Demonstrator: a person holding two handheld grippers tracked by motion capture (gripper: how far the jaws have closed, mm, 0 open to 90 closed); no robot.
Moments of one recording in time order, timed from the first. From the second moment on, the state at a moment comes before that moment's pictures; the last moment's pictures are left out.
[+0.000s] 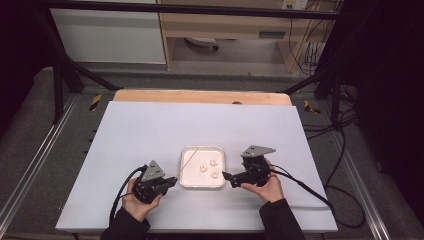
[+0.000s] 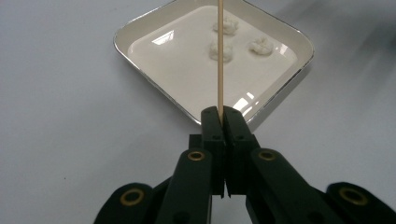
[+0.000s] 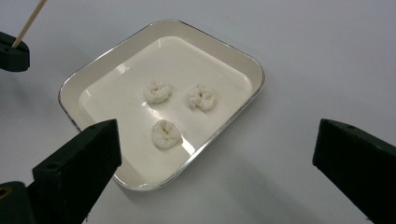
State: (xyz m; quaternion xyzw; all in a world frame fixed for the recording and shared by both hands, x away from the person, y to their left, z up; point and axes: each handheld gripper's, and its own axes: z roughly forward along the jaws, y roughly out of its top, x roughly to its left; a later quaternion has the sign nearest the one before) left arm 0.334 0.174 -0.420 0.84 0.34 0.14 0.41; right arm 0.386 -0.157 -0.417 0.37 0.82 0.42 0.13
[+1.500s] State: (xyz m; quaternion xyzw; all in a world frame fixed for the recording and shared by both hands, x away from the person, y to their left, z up) left arm 0.333 0.170 -0.424 0.84 0.33 0.13 0.40; right arm 0.435 -0.105 -0.446 0.35 0.84 0.39 0.13
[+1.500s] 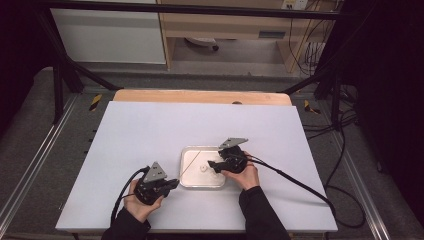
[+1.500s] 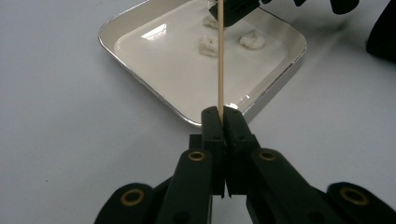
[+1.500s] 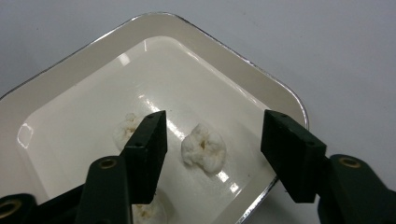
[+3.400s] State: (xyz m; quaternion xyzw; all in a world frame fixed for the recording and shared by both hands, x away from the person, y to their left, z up) left arm 0.322 0.158 -0.423 0.84 0.31 0.13 0.42; right arm 0.405 -0.159 -0.379 0.37 0.75 0.56 0.02
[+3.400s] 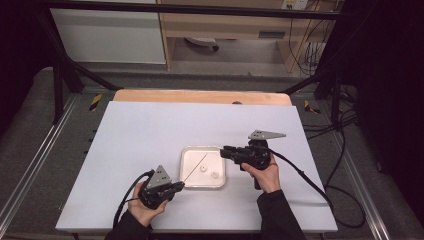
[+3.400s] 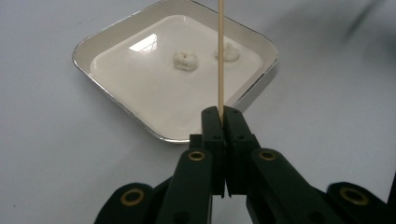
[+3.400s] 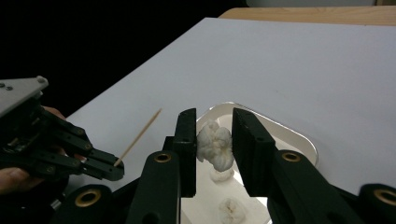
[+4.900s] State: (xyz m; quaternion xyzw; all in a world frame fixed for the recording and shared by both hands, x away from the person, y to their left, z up) left arm 0.318 0.150 -0.425 0.85 0.29 0.13 0.42; right arm 0.406 -0.133 -0.388 0.35 0.72 0.59 -0.08
